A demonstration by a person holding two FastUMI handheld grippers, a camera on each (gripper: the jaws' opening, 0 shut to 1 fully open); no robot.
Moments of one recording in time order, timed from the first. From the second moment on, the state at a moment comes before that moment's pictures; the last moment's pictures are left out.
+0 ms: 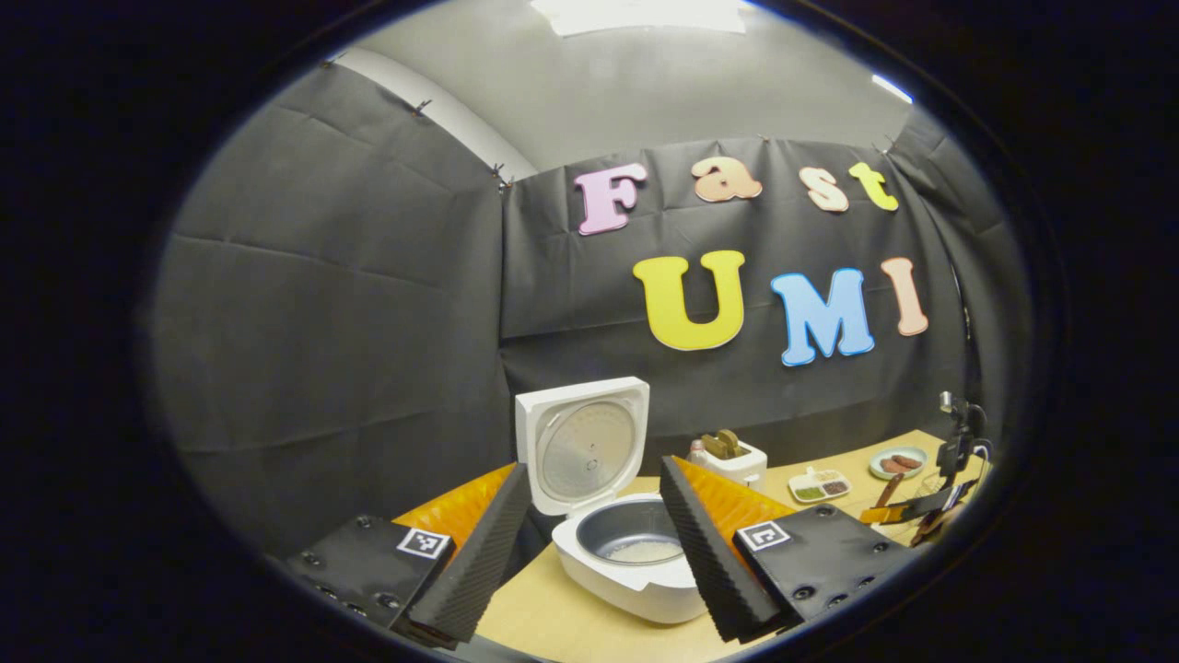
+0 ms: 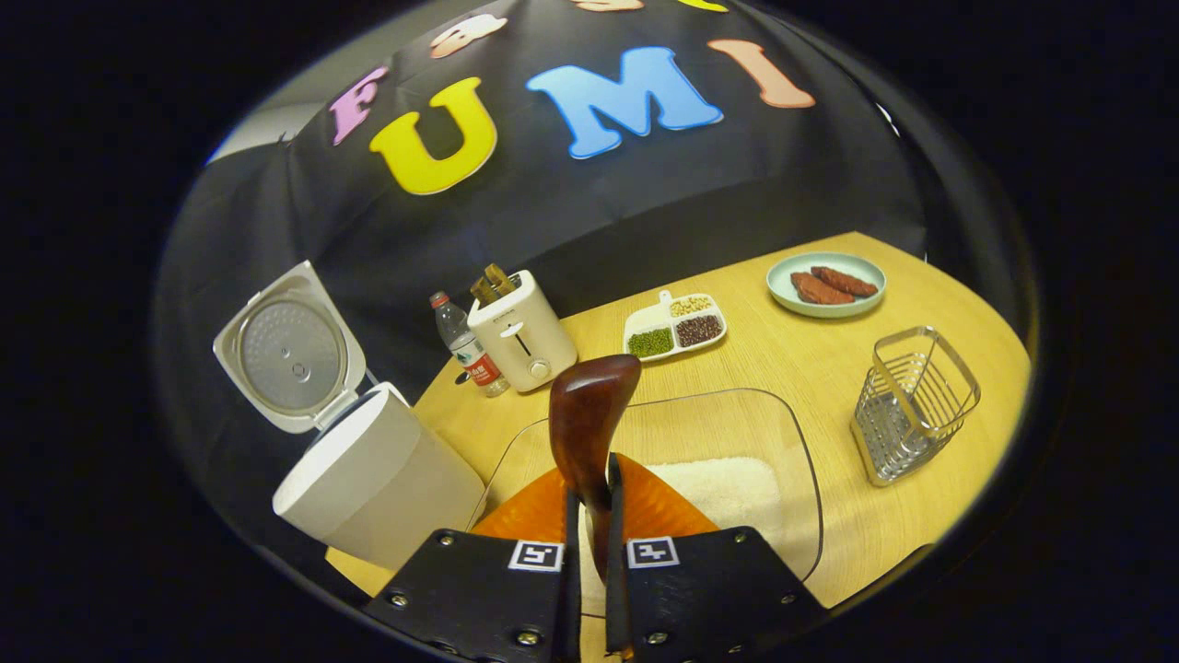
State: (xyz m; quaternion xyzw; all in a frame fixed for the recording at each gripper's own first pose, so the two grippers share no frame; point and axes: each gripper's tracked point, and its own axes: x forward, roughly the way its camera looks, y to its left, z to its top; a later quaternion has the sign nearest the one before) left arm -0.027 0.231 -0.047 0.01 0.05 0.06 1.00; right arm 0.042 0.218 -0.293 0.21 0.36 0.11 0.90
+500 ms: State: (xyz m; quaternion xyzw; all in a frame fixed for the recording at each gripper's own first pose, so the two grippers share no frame) left arm -0.029 0.232 -0.040 0.02 0.05 0.06 1.00; right arm 0.052 0.184 -0.290 0.40 0.37 0.08 0.83
